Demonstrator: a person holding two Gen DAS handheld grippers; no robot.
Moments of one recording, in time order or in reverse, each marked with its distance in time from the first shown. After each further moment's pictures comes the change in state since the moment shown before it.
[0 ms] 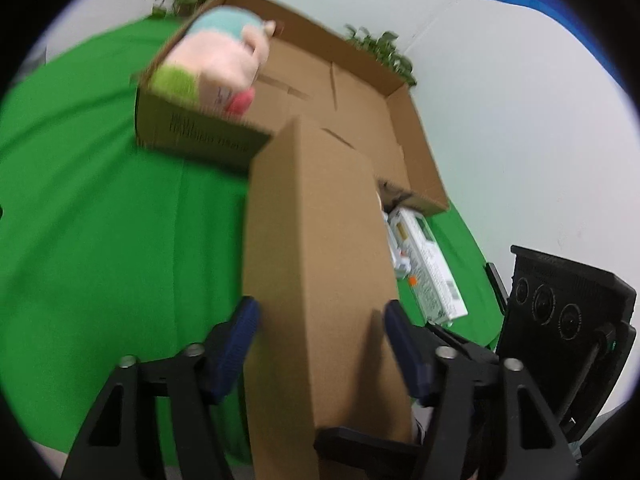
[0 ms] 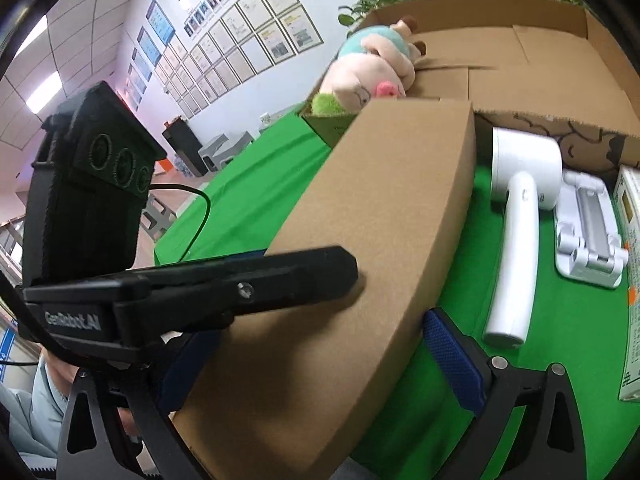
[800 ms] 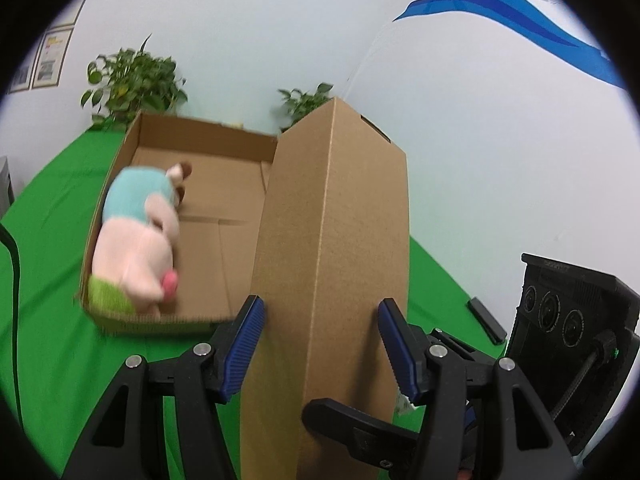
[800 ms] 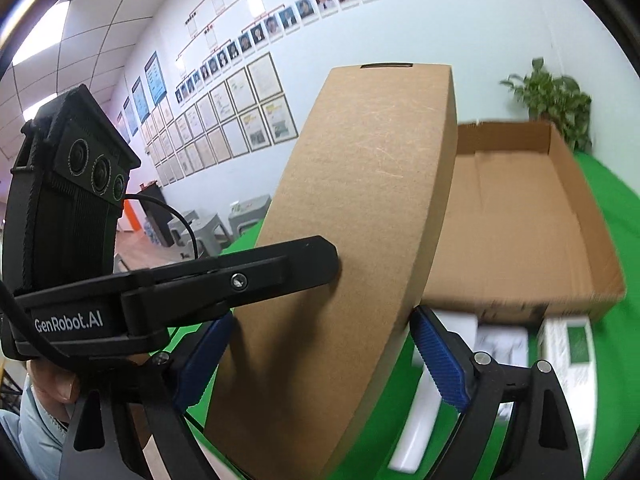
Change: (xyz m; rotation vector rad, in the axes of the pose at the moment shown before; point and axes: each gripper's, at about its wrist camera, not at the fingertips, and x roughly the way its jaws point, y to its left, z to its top) left arm -0.018 -0.067 0.098 0.245 -0.188 -0.046; right arm -0.089 0.014 0.078 -0.074 -0.323 -0.157
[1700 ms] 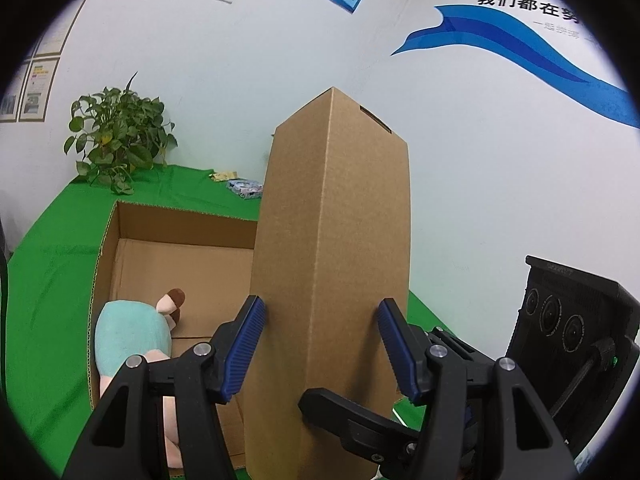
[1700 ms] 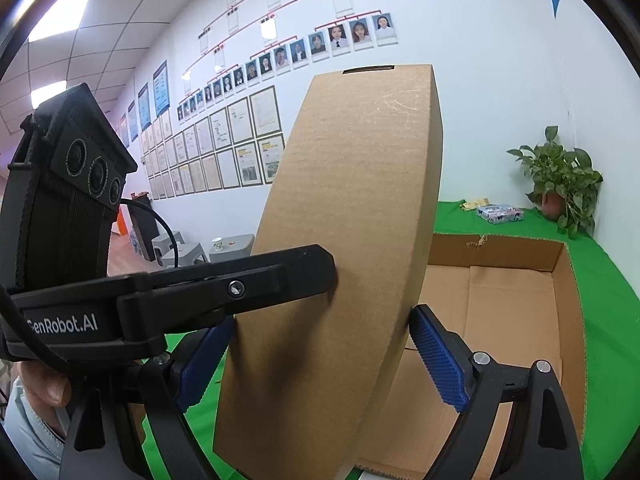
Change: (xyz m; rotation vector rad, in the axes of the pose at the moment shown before) left arm 0.030 0.027 0.118 0.011 -0.088 -0.024; right arm 0.076 -0.025 0.174 -0.089 -0.090 -0.040
